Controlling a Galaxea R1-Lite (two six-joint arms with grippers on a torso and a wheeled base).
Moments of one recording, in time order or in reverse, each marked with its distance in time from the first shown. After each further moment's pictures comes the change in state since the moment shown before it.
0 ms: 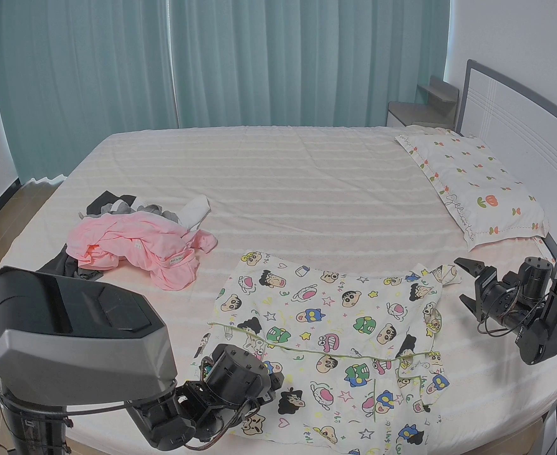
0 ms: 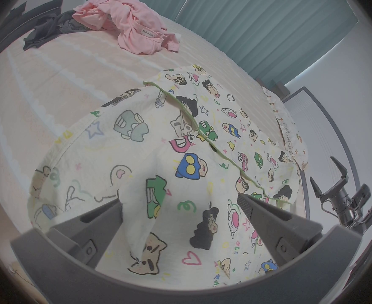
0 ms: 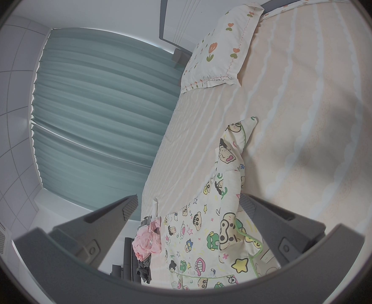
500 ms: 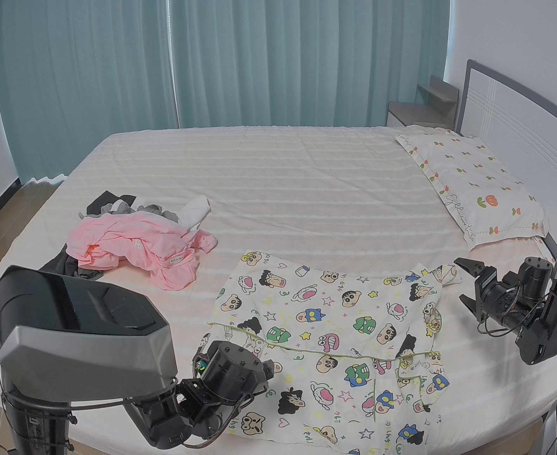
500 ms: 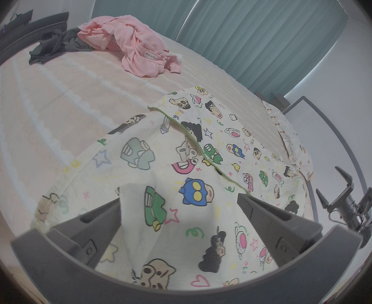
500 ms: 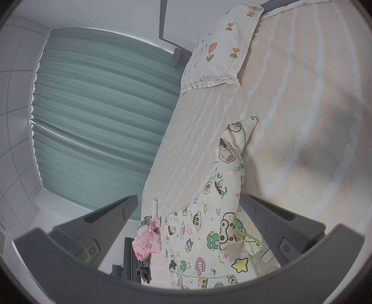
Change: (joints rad) left arm 0.022 0.017 0.014 -0.095 0.122 0.061; right arm 0.000 0.000 0.000 0.000 0.000 0.000
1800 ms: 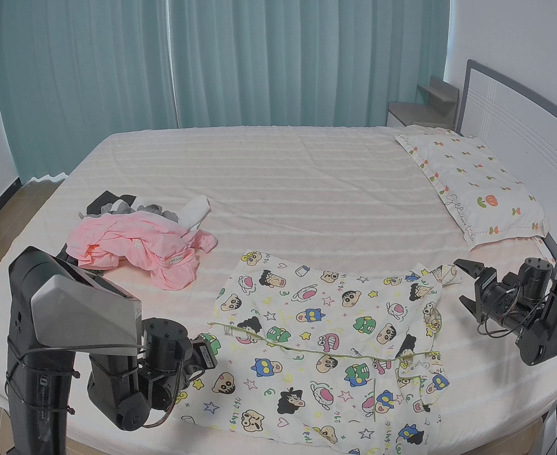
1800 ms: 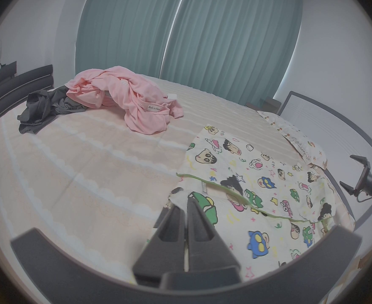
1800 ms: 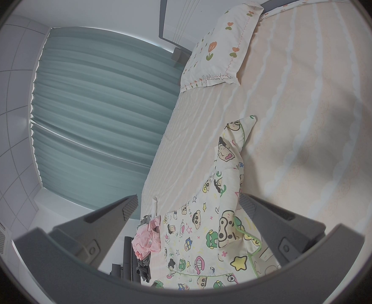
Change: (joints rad) left arm 0.297 0.118 0.149 -0.524 -0.056 0.519; right arm 0.001 -0.001 0.009 0.000 0.003 -0.004
